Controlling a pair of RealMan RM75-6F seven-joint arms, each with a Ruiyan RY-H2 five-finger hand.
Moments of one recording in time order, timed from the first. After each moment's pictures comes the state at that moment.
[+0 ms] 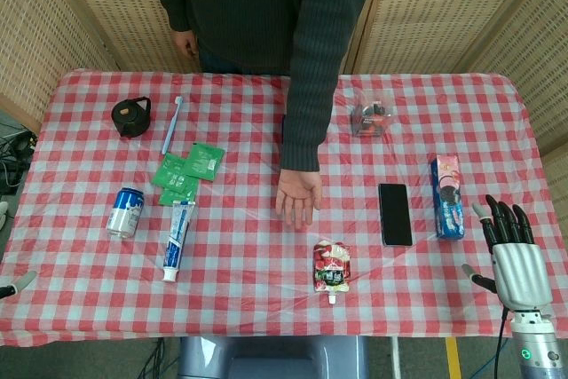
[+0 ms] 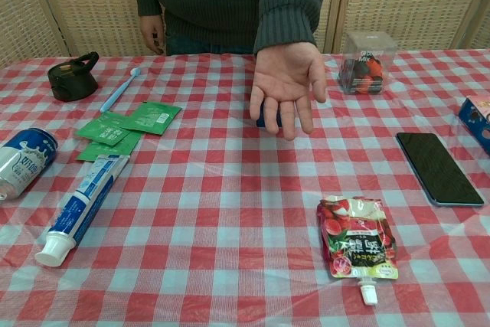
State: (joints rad) left arm 0.00 -0.94 -0.02 -1.77 1.54 1.59 -0.03; right arm 0.08 -1.18 0.08 -1.65 -1.55 1.56 -0.16
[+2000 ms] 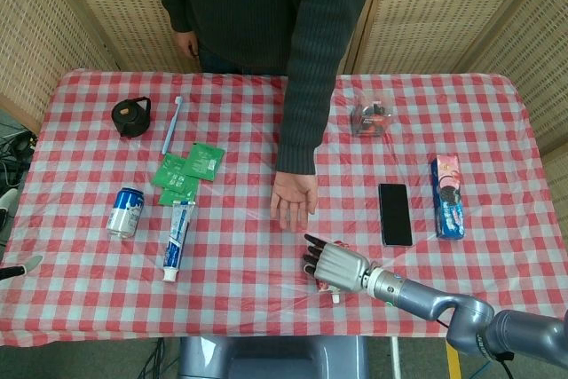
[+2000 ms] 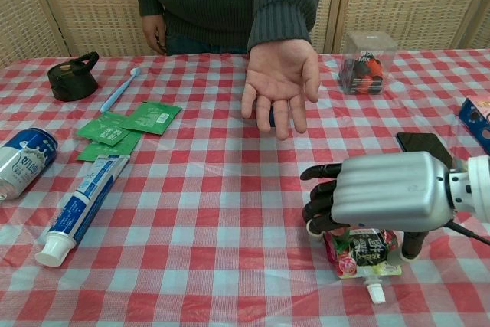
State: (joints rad) left arm -0.09 -0.99 -0.08 -1.74 1.34 1.41 0.04; right arm 0.79 -1.38 -0.02 -1.49 -1.91 0.70 -0.29
